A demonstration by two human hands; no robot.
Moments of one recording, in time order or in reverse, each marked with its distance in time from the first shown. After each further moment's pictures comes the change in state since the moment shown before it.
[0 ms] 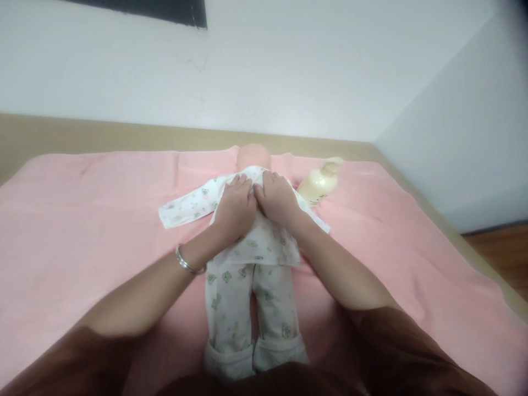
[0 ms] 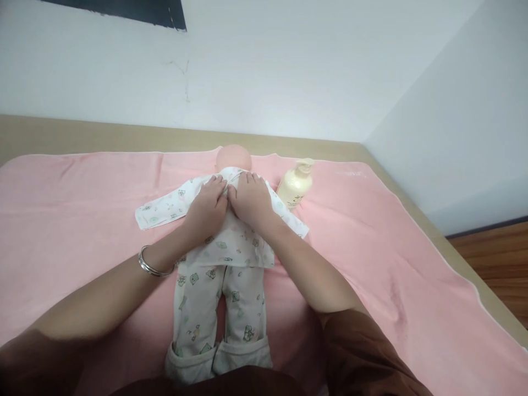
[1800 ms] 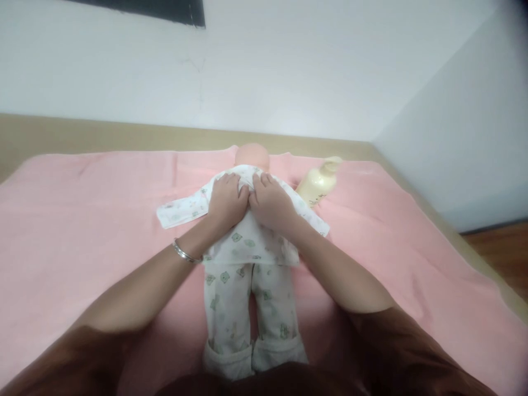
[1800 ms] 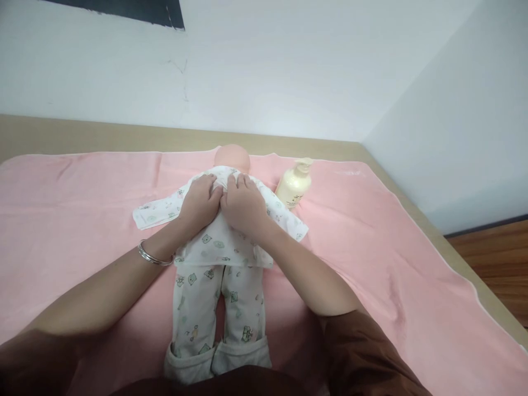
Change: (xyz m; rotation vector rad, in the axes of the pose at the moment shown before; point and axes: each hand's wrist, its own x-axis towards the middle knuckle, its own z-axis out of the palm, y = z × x) left_hand 0.016 -0.013 -0.007 0.168 0.044 -0.059; right_hand -0.016 -0.015 -0.003 -0.099 0.025 -0.132
